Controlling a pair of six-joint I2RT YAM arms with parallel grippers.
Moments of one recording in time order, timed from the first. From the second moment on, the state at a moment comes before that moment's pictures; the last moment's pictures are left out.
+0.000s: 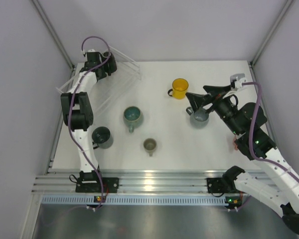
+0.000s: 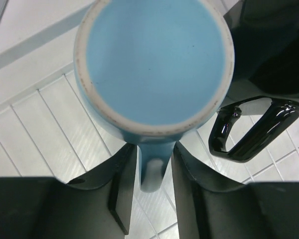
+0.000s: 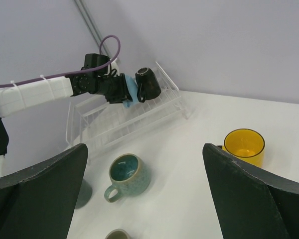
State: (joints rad) left arm 0.04 2.23 1.88 -0.35 -0.22 -0.31; right arm 0.62 0.74 0.90 0.00 0.04 0.32
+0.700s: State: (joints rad) left arm 0.04 1.93 1.60 -0.32 -0.22 -0.35; right arm 0.61 0.99 1.08 -0.36 0.26 0.53
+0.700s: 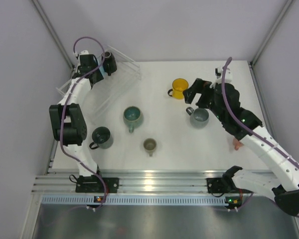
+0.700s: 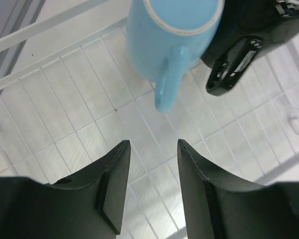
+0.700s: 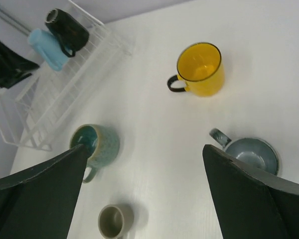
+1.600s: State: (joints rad) left arm -0.23 1.32 1.13 -0.30 0.39 -0.45; right arm 0.33 1.26 1.05 -0.75 0.30 1.08
